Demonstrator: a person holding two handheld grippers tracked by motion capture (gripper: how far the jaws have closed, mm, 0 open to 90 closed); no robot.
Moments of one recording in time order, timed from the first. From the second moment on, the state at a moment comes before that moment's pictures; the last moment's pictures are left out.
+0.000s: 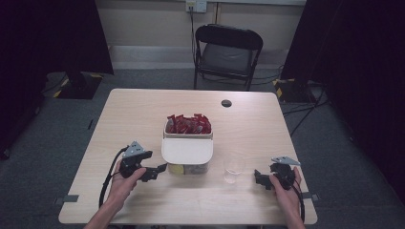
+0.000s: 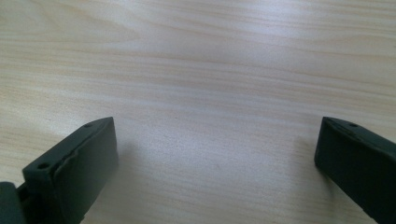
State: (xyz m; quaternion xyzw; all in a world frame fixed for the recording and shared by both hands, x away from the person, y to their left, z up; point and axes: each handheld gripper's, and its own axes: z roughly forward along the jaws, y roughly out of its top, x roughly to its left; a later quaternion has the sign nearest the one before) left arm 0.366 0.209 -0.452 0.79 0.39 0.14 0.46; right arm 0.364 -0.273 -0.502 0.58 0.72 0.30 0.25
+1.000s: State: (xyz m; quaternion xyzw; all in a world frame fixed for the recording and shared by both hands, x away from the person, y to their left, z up) left arm 0.372 0.196 -0.437 0.78 0.36 0.11 0.50; right arm 0.364 -0.273 -0.502 0.57 0.72 0.30 0.25
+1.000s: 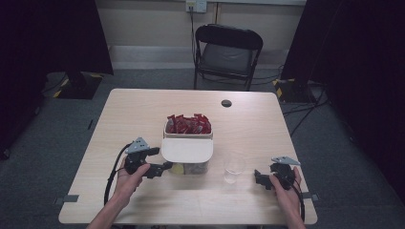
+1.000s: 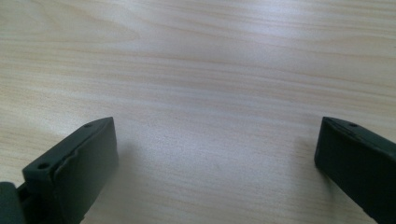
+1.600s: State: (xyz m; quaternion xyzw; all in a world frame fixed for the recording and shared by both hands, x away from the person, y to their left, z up) left arm 0.379 0.200 -0.416 0.79 0.35 0.13 0.49; right arm 0.364 -0.273 -0.502 0.57 0.72 0.30 0.25
